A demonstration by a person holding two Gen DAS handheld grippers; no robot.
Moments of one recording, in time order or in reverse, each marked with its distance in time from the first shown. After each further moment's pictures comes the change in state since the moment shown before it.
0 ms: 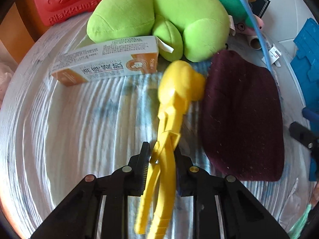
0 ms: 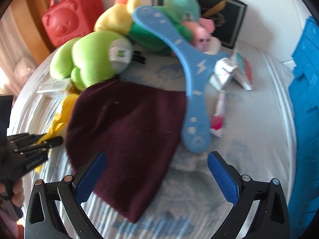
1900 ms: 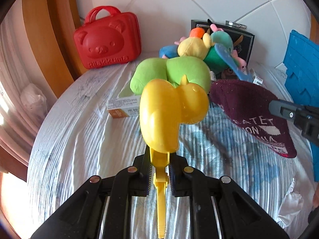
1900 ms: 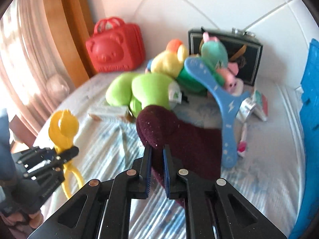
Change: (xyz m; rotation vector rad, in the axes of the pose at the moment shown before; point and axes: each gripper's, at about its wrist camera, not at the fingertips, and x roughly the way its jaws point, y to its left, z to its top) left arm -0.118 -0.024 -0.047 0.012 -0.360 0.164; right arm -0.091 0.041 -0.016 -0.055 -0.280 0.176
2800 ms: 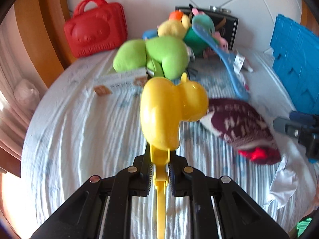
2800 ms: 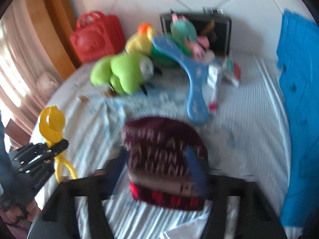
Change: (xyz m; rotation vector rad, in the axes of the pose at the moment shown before) left arm -0.008 -0.034 -0.046 0.028 0.107 -0.054; right arm -0.026 -0.040 -0.058 0.116 0.158 -0.079
